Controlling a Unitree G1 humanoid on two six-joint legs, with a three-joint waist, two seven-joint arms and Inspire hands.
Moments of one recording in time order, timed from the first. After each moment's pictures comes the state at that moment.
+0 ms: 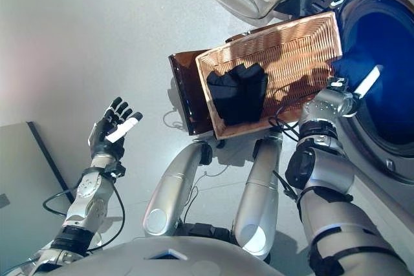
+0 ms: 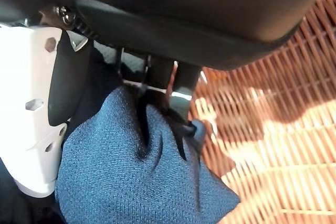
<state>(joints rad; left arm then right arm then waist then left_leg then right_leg) 0.12 0.34 -0.14 0.24 -0.66 -0.20 0.13 -0.87 -0.39 -0.47 1.10 1.34 -0.49 -0.48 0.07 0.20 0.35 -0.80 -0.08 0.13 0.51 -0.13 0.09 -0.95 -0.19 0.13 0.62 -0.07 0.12</state>
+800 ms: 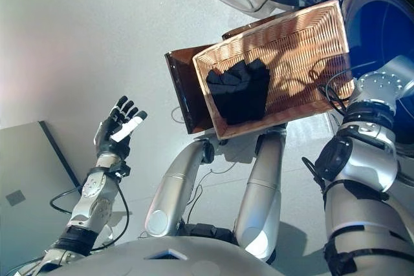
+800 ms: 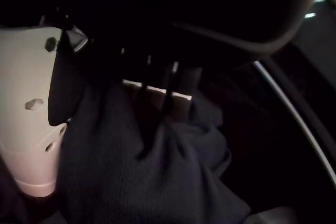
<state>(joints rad) 0.12 0.33 -0.17 0.20 -0.67 -0.21 0.14 -0.95 -0.59 -0.47 0.95 1.30 -0.61 -0.60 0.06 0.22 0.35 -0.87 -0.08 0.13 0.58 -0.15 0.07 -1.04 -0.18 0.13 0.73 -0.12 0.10</state>
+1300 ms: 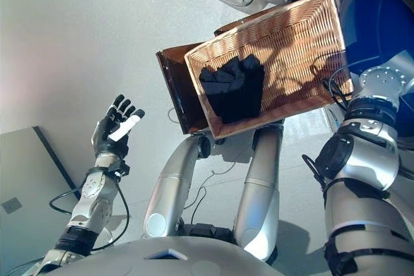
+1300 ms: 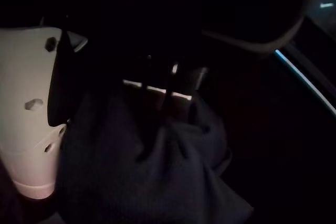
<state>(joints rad) 0.13 0.33 -0.16 0.20 -0.67 -0.23 0.16 -0.96 -0.59 -0.47 0.93 1.28 -0.64 -0.63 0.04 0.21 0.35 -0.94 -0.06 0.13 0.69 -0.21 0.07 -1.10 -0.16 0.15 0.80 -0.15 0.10</state>
